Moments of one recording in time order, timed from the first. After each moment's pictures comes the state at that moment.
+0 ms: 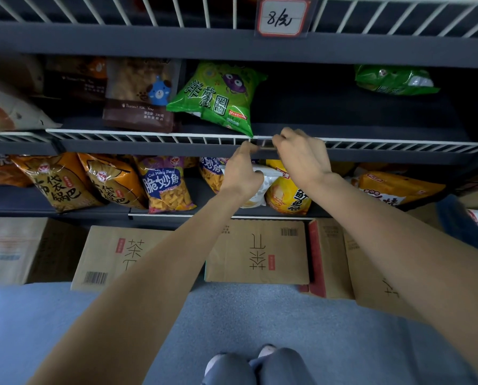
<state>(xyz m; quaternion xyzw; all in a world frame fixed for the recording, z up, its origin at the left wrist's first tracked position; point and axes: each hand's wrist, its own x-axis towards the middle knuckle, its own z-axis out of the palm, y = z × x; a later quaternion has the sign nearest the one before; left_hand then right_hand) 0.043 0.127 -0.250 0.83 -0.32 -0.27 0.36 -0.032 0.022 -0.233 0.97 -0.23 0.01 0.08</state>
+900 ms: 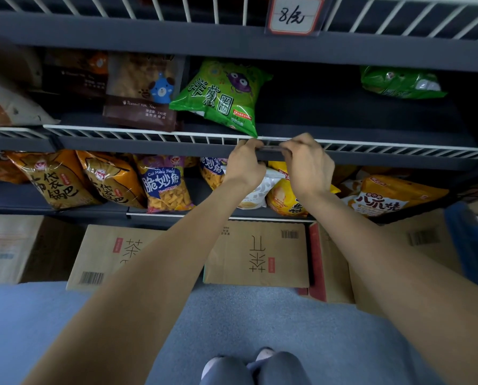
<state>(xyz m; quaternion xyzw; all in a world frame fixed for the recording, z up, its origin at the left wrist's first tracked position) 0.058 0.111 -0.252 0.85 -0.33 -0.25 0.33 -0.036 0.030 -0.261 0.91 -0.37 0.15 -0.06</state>
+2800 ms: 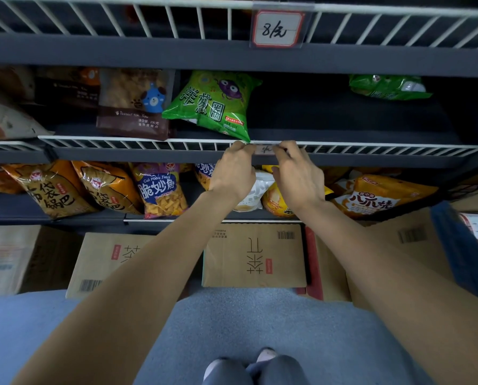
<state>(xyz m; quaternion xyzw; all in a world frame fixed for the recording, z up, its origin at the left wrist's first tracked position) 0.060 0.119 -0.241 0.86 -0.44 -0.16 0.22 -0.046 0.040 -0.250 0.94 -0.34 0.06 -0.05</state>
